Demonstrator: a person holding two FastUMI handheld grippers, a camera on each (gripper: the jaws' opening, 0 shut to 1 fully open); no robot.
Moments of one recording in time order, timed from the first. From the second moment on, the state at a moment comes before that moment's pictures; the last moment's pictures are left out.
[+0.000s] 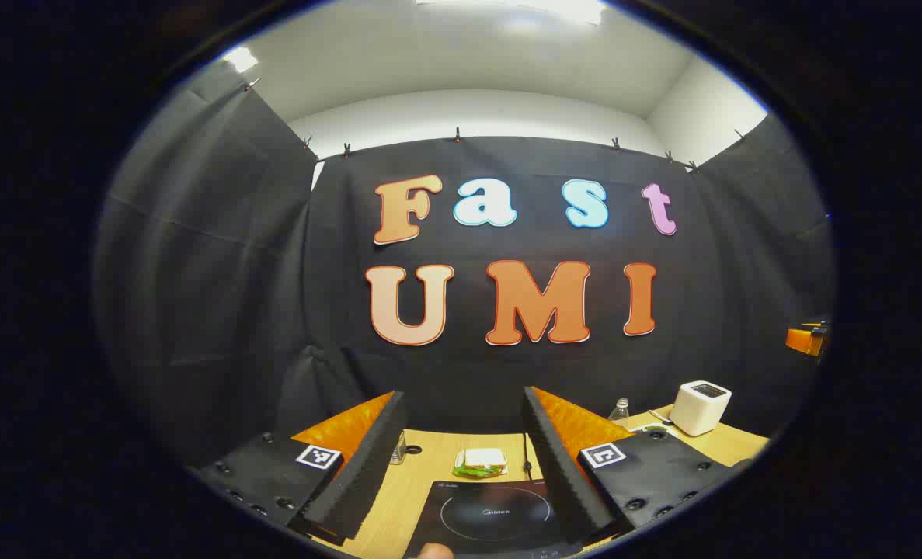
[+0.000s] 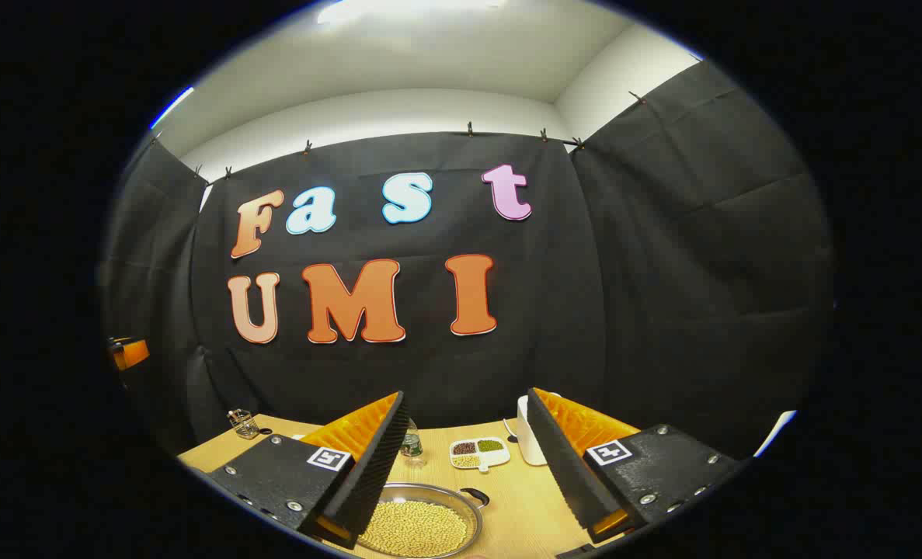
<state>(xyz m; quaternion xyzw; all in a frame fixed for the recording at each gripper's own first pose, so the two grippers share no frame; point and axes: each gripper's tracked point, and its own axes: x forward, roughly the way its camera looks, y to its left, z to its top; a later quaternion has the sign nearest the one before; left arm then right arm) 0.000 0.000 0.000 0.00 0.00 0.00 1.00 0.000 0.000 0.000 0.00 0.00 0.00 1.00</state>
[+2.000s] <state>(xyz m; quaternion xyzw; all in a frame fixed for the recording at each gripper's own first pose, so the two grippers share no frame) -0.010 0.023 -0.005 0.01 0.01 0.02 1.00 -0.025 0.044 -0.143 -0.03 0.13 0.07 0.99</state>
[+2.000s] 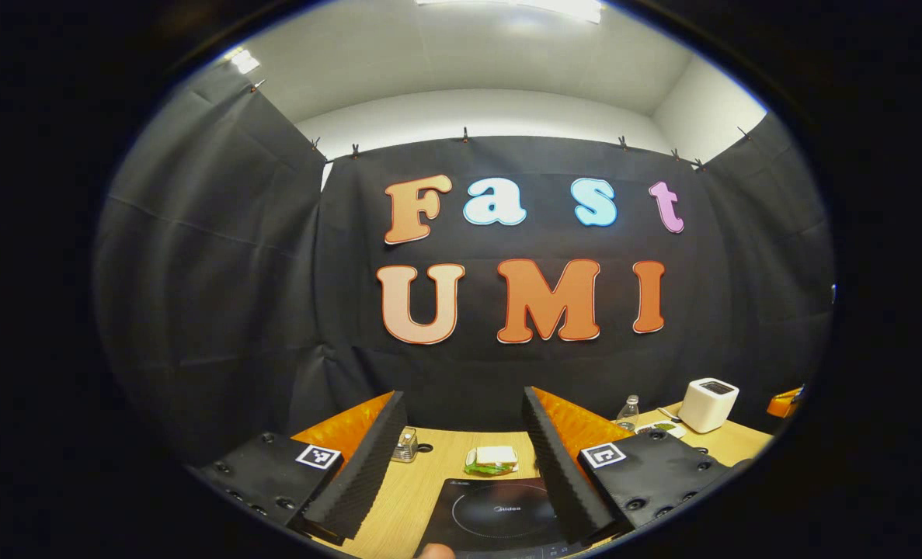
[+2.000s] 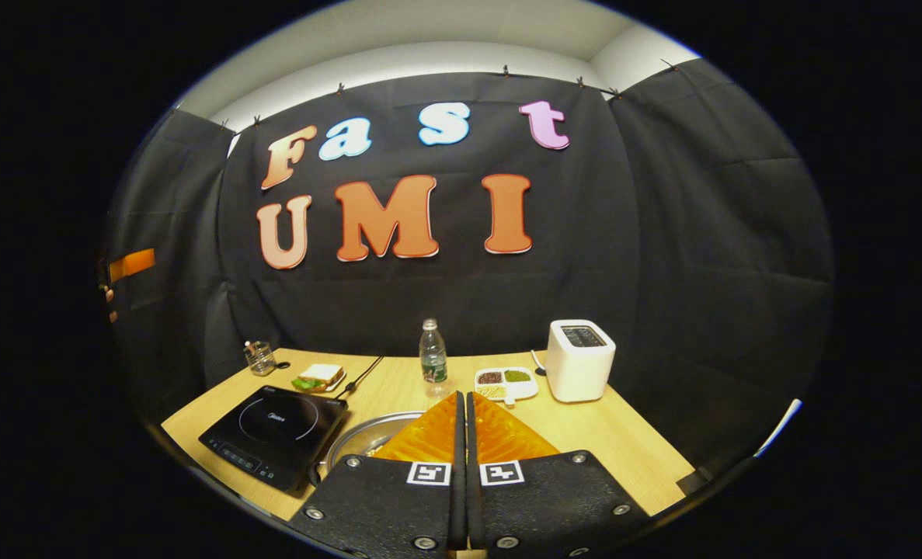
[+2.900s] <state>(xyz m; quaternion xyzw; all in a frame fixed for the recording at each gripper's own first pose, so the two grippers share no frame) -0.017 0.040 -0.019 0.01 0.01 0.04 1.00 -0.095 0.155 -0.284 -0.05 0.29 0.24 0.93</state>
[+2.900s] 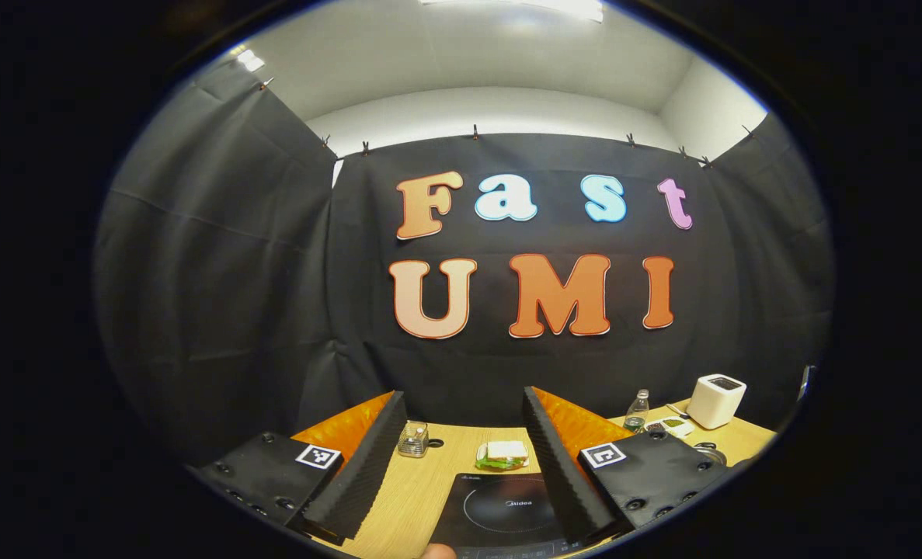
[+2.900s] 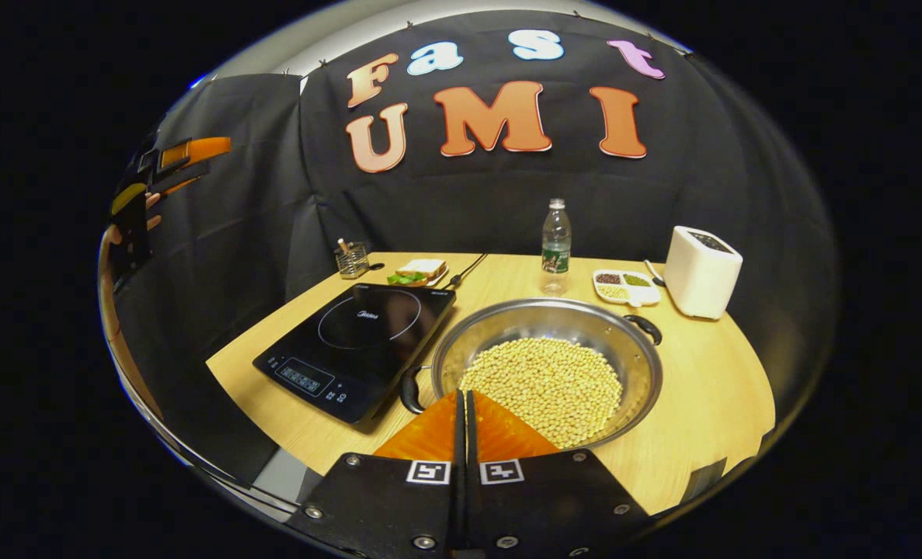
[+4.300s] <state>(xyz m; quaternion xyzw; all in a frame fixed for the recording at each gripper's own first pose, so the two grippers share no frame) -0.007 0.075 -0.047 0.01 0.03 0.05 1.00 -0.078 0.228 -0.369 -0.04 0.38 0.23 0.89</state>
